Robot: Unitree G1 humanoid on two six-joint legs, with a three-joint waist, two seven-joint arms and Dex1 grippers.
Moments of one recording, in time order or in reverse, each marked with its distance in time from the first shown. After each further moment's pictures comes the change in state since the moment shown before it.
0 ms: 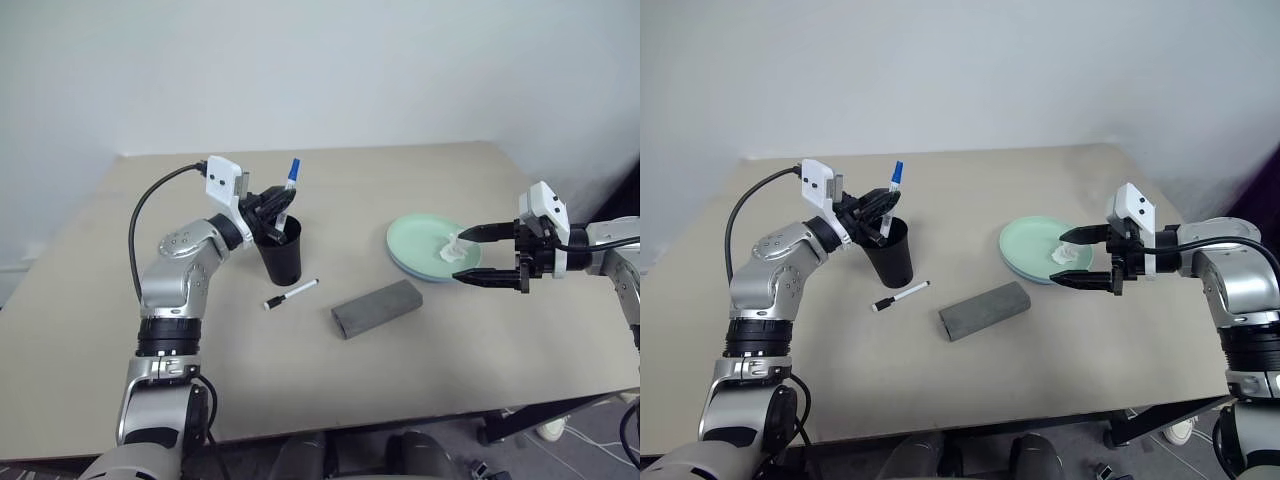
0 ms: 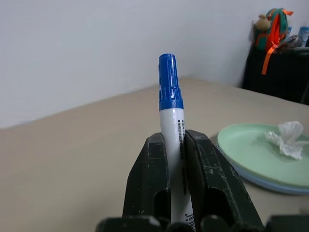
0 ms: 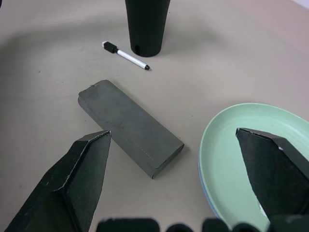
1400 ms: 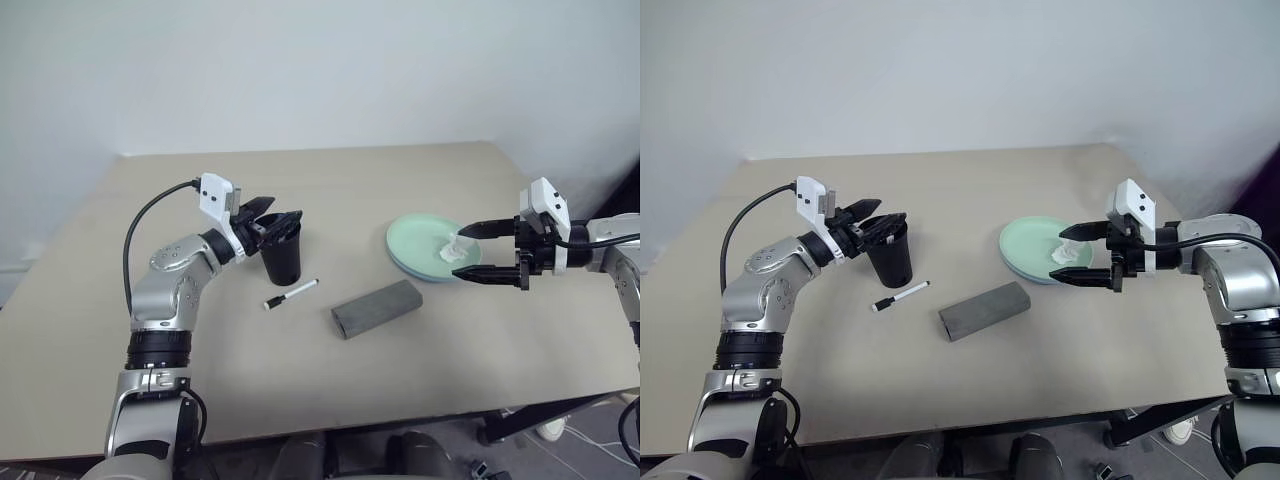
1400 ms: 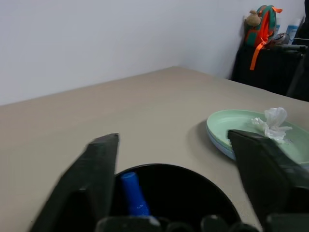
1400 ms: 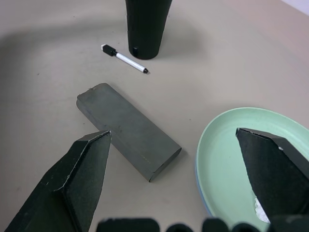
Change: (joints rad) left arm 0.060 0.030 0.007 -0.001 -0.054 0.001 -0.054; right arm -0.016 0.002 0.000 0.005 -0.001 0.000 0.000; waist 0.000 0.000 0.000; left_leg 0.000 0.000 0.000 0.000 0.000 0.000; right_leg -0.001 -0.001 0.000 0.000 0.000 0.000
